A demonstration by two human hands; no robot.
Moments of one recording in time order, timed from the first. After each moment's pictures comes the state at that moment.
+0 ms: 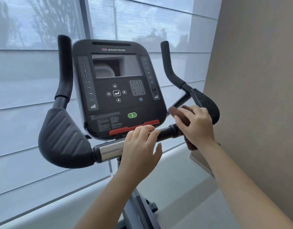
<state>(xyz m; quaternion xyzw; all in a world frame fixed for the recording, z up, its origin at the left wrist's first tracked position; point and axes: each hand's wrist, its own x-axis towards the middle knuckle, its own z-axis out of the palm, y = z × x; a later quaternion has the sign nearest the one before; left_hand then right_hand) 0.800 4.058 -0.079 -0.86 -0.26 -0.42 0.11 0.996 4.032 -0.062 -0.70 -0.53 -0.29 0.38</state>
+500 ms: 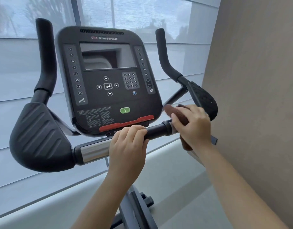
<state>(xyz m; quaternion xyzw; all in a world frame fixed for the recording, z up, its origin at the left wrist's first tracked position) 0.811 4.067 -0.094 -0.82 -0.28 -0.48 0.13 1.004 4.035 -0.075 -0.66 -0.52 -0.28 0.45</state>
